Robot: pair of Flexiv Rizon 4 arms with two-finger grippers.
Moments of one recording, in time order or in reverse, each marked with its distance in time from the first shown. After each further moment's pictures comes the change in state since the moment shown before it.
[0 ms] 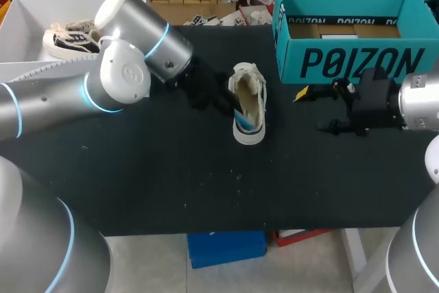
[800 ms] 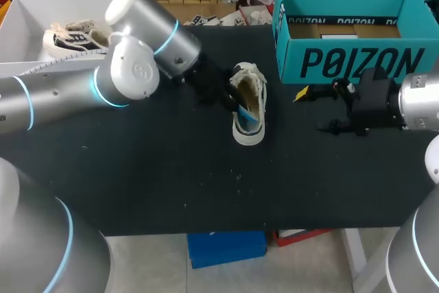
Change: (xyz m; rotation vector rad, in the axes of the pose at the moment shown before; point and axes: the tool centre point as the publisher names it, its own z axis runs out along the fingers) left arm -0.005 0.021 0.012 -0.030 0.033 -0.030; right arm 0.000 0.000 0.000 0.000 0.000 0.000
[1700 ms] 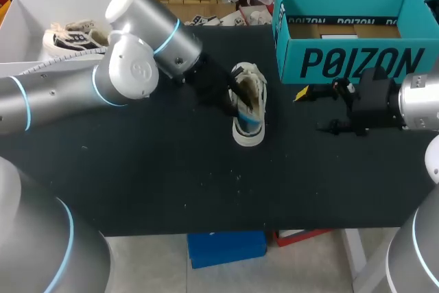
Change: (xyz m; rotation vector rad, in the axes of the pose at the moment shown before) left arm -0.007 -0.023 -0.005 0.033 -0.008 0.043; right arm 0.000 0.000 0.000 0.000 0.000 0.000
